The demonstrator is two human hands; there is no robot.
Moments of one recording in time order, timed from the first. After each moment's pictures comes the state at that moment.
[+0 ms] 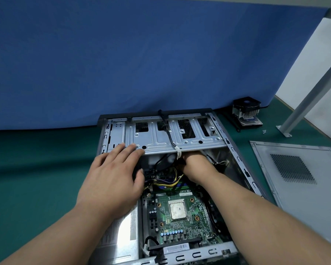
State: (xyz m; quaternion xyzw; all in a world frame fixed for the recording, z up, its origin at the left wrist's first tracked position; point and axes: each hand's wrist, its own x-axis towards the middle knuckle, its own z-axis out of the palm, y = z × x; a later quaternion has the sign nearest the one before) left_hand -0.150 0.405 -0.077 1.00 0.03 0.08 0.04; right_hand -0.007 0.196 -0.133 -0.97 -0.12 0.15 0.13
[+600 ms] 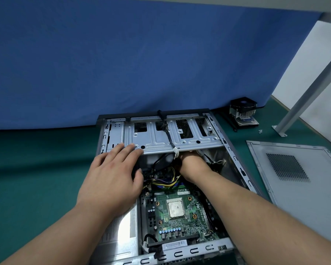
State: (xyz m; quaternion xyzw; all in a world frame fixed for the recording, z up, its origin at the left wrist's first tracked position) left_hand -0.151 0.405 -0.076 1.00 0.03 0.07 0.04; right_hand -0.008 0.204 -0.133 -0.97 -0.10 0.17 0.13
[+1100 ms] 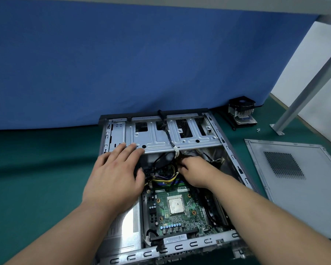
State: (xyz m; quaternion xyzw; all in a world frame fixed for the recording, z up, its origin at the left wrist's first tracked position) left_hand -0.153 0.404 -0.074 1.00 0.04 0.07 0.05; right_hand -0.031 0.178 -0.115 -0.95 -0.20 0.21 0.11
